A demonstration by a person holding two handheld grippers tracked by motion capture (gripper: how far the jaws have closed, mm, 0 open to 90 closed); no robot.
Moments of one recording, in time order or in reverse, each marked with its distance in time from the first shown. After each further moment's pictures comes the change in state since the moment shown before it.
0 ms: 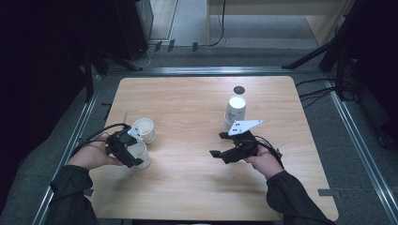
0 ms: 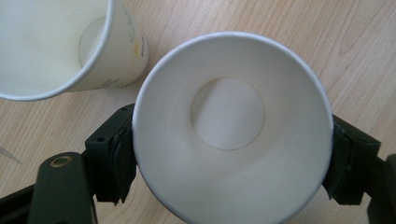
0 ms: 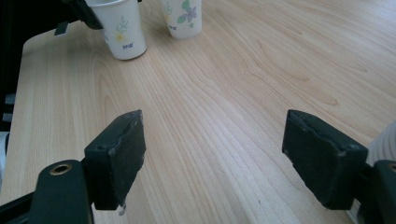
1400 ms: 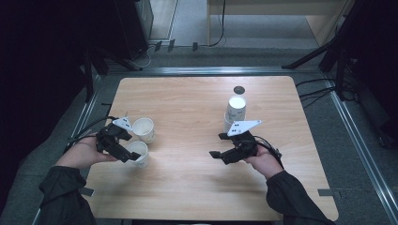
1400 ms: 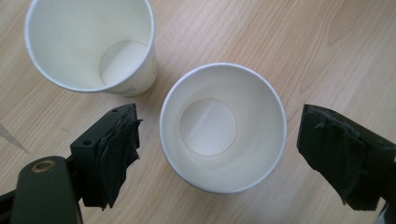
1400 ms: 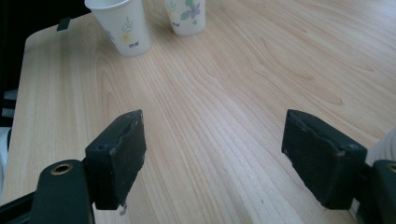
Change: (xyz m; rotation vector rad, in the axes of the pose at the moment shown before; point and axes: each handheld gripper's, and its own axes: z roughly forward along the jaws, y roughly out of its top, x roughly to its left) left arm 0.008 -0.008 -0.038 -0.148 -0.051 -0.141; right arm 0.001 0.000 0.001 0.010 0.008 -0.009
